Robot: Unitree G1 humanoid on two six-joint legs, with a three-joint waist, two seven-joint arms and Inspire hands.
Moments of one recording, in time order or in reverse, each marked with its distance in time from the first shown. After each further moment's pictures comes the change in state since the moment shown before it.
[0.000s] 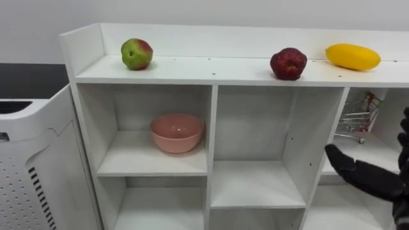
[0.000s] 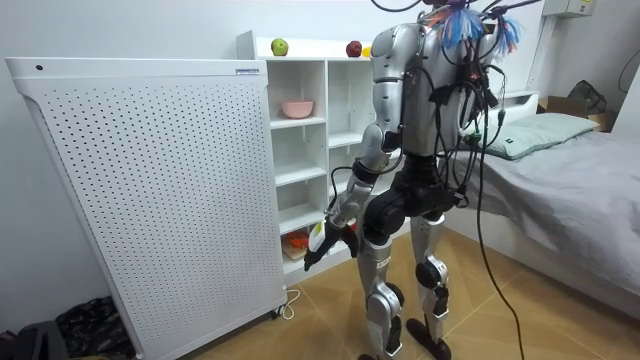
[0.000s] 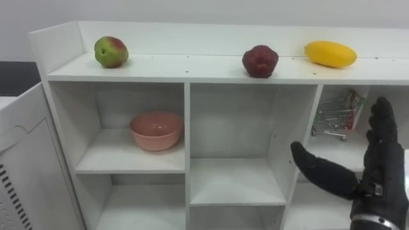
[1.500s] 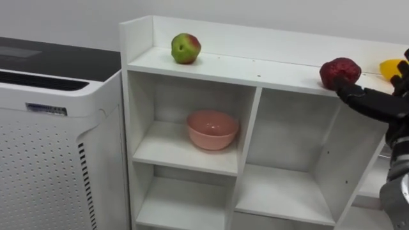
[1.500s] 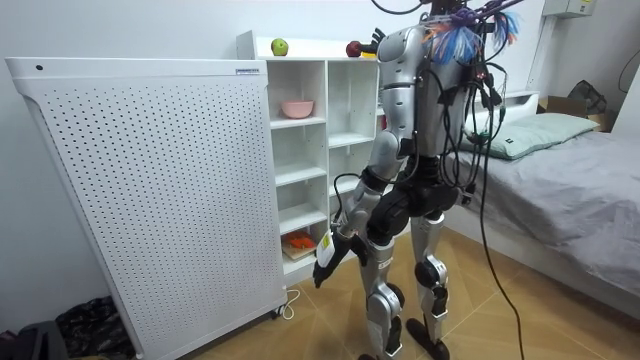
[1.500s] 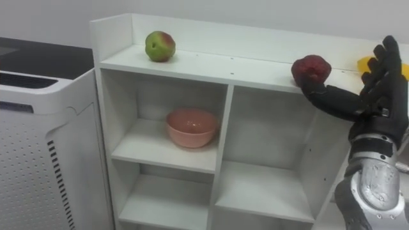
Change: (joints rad) left arm 0.002 0.031 0.022 -0.060 0.048 0.069 -0.109; right arm -0.383 -0.170 0.011 0.333 0.330 0.012 0.057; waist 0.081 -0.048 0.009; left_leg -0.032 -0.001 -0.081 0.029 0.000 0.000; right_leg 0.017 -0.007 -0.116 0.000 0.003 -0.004
